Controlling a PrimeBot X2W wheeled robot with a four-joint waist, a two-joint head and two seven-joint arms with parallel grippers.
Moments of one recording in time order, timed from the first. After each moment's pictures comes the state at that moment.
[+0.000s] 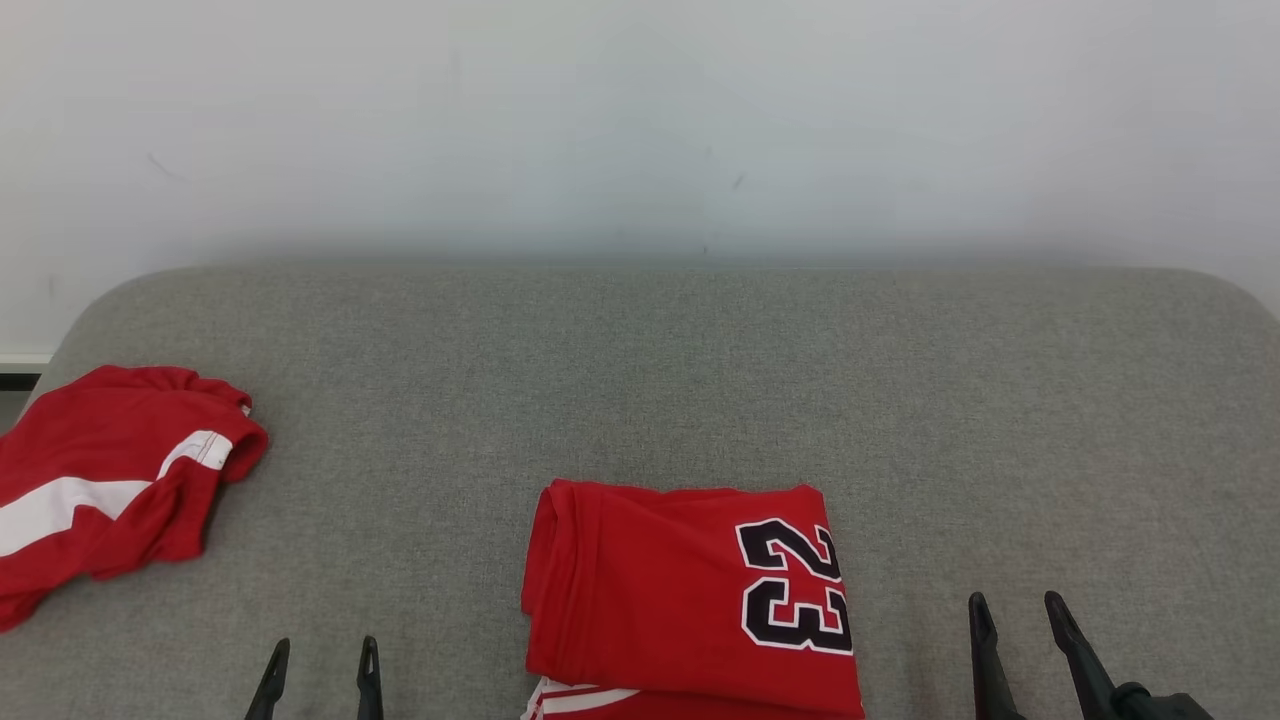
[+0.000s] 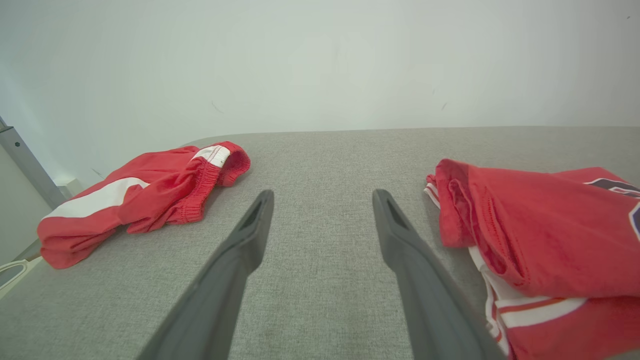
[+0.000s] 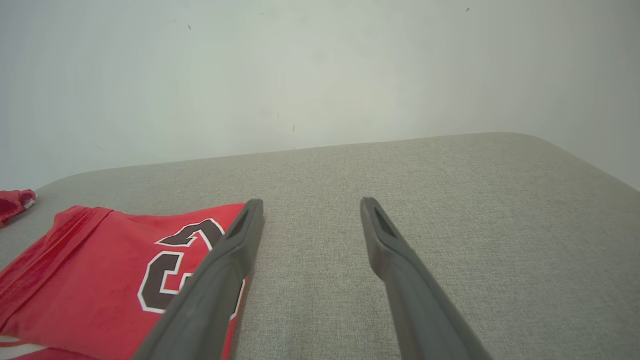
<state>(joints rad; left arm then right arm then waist) 0.12 0.05 0.02 0.13 -0.03 -0.07 -0.26 0.12 -0.05 -0.02 0.15 0.16 0.13 -0.26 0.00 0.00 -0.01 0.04</state>
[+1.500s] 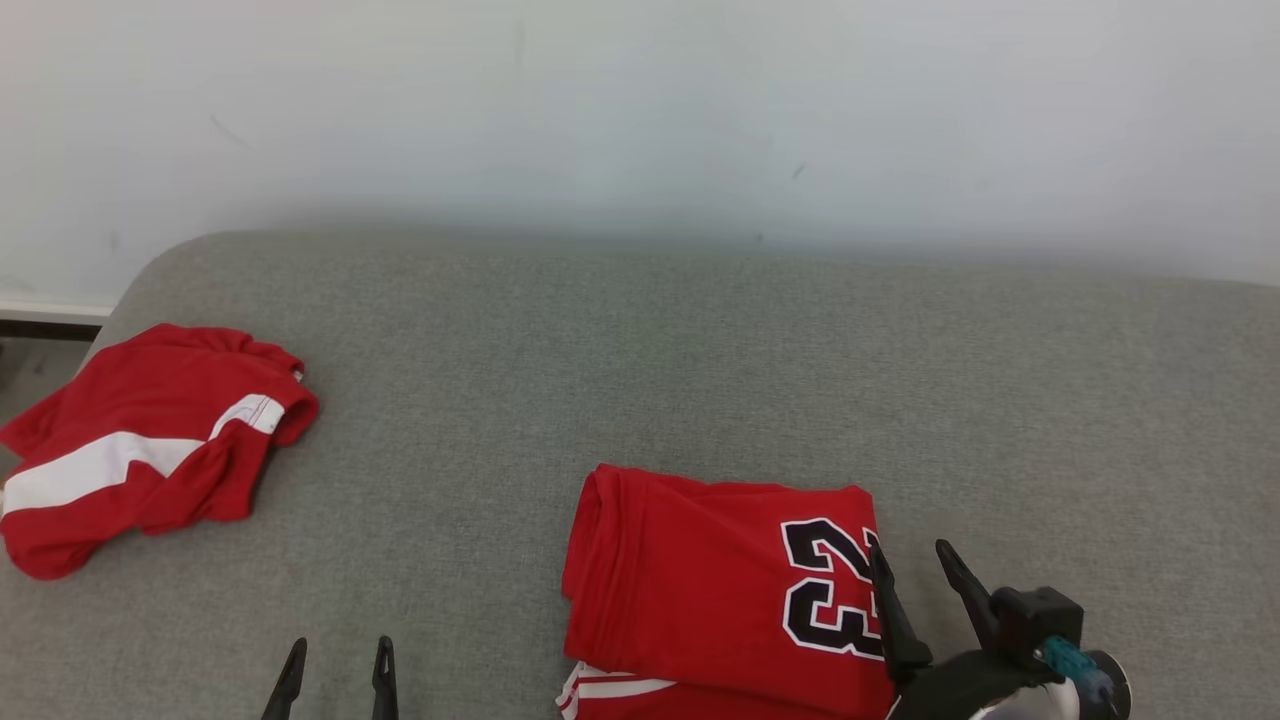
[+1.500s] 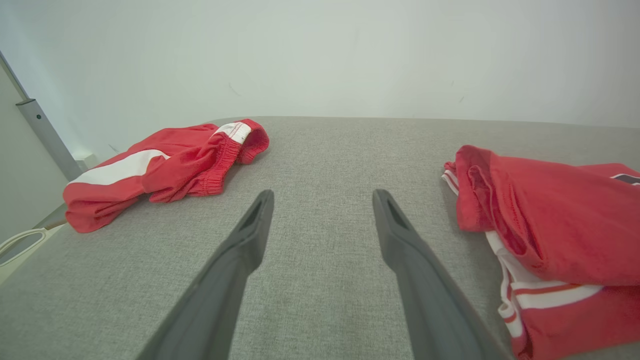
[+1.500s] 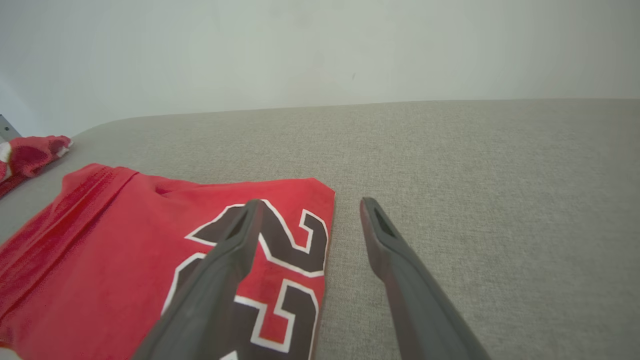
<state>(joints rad) 0.12 0.05 0.00 0.15 -0.05 -0.07 -0.26 -0.17 -0.05 0.10 0.54 0.17 0.13 -0.26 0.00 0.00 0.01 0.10</state>
